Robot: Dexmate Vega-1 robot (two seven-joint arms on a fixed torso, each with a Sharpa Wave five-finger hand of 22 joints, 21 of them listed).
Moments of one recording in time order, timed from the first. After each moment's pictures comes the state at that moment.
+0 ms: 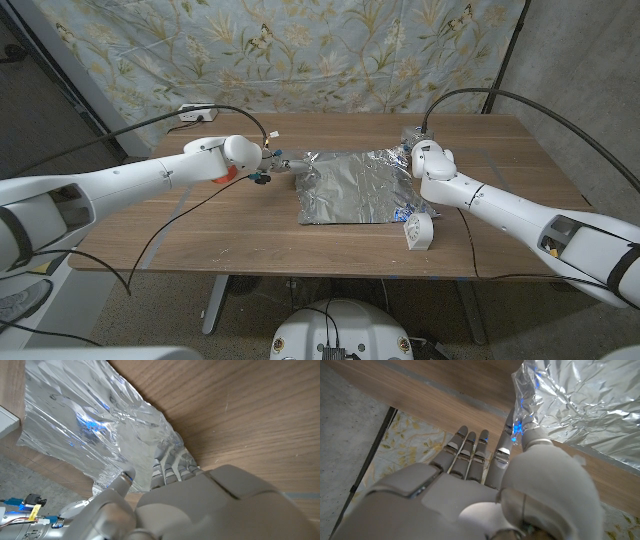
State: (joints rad) left arm 0.12 0.89 1.30 -1.54 -0.09 0.22 -0.45; left_hand 0.10 0.17 0.73 0.06 0.20 0.17 -0.03 0.18 0.18 0.05 -0.04 0.19 0.17 -0.06 -0.02 0.17 0.16 -0.13 -0.04 0.28 0.17; right arm -0.38 -0.60 -1.00 -1.45 -0.64 -0.76 0.11; right_hand 0.94 0.02 0.34 -0.17 0.20 1.11 -0.07 0.38 0.21 0.55 -0.02 0.23 0.19 0.38 -0.04 0.24 0.19 0.42 -0.04 0.21 0.17
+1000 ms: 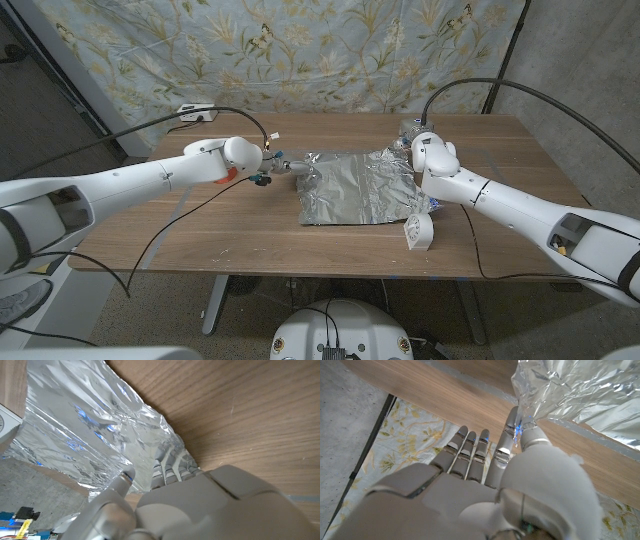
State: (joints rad) left arm 0.13 0.90 1.30 -1.55 -0.10 0.21 -0.45; left_hand 0.11 0.17 0.73 0.05 0.20 0.17 -0.03 0.18 0.17 0.05 -0.04 0.19 0.17 -0.06 -0.02 0.17 0.16 -0.13 -0.04 0.27 0.17; right arm -0.36 -0.64 -1.01 -1.57 -0.68 -0.80 0.18; right_hand 0.96 0.04 0.33 -0.16 0.19 1.12 -0.07 0.38 0.21 0.56 -0.02 0.21 0.19 0.39 -0.04 0.24 0.19 0.42 -0.04 0.21 0.17
